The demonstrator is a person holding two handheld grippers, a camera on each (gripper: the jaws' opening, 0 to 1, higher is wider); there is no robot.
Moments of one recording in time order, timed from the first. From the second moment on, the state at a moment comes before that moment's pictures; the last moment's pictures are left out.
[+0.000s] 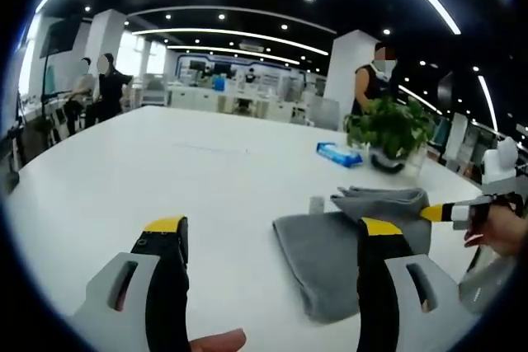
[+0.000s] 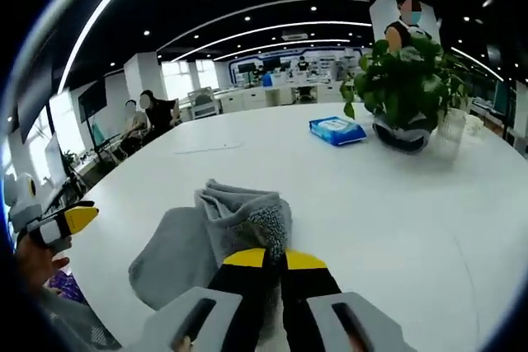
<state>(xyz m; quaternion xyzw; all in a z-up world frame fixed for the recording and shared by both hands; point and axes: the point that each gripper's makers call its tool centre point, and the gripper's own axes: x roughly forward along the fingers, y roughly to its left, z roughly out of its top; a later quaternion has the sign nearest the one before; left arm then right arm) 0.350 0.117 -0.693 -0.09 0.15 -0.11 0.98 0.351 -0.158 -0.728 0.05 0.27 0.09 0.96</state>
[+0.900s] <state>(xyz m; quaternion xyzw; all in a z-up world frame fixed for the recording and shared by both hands) 0.349 0.110 -0.694 -0.08 0.15 -0.12 0.98 0.348 -0.218 -0.733 0.04 0.28 -0.01 0.96</state>
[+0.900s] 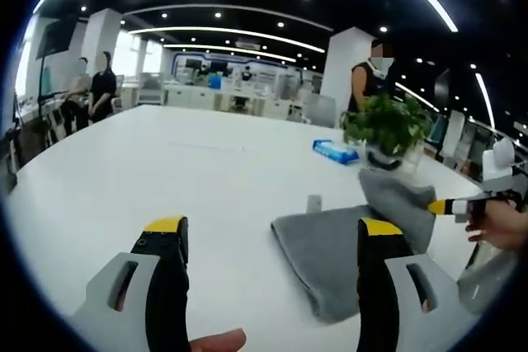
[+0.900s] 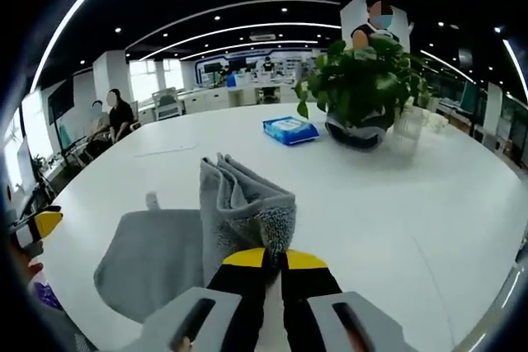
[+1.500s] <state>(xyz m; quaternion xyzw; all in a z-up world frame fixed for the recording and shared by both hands) 0.349 0.110 -0.697 -0.08 0.16 -0.12 0.98 0.343 -0.253 -0.721 0.03 0.26 -0.08 0.96</state>
